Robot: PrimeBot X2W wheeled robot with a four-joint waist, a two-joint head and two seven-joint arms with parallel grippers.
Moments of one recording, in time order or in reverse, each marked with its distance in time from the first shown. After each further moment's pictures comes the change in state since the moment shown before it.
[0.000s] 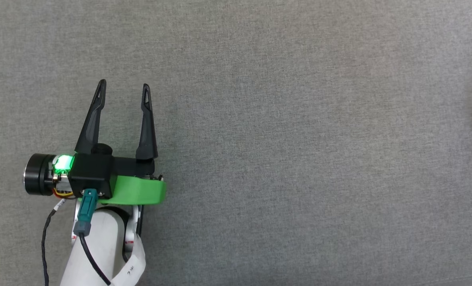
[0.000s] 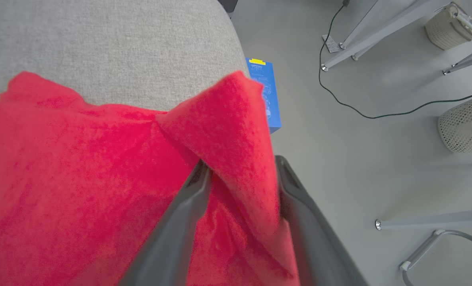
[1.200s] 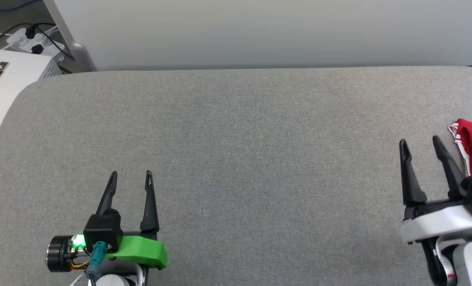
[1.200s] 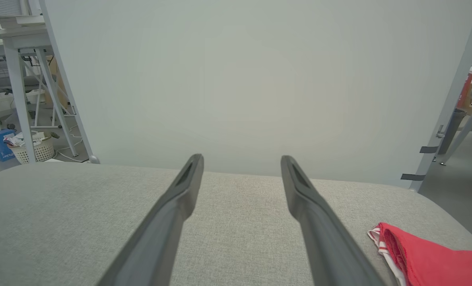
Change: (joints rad) left arm 0.248 -0.032 0.022 0.130 -0.080 0.027 0.000; right arm 0.707 0.724 -0.291 -0.748 -0.455 0.000 -0.431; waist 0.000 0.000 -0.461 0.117
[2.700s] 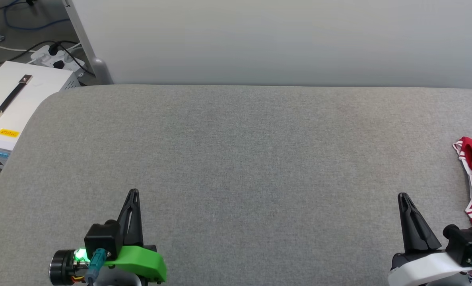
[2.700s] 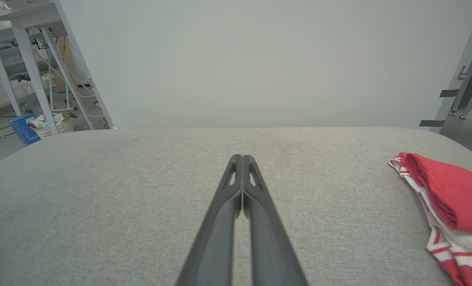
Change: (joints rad) left arm 0.041 -0.010 0.022 0.046 -0.024 -0.038 0.033; right arm 0.221 0.083 -0.005 -0.039 -0.009 0.000 0.033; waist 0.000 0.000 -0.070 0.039
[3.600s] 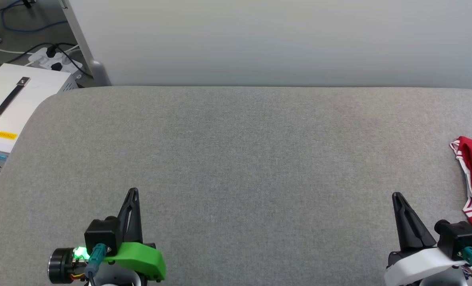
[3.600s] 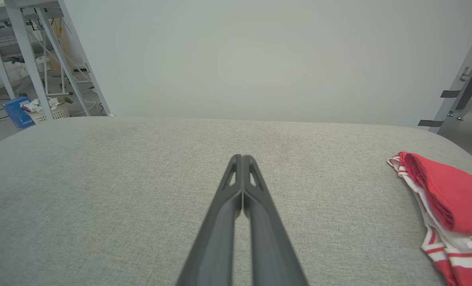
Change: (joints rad) left arm 0.000 -0.007 0.013 -0.023 0.018 -0.005 0.056; right arm -0.014 0.010 0.001 -0.001 -0.052 0.000 0.054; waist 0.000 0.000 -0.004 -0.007
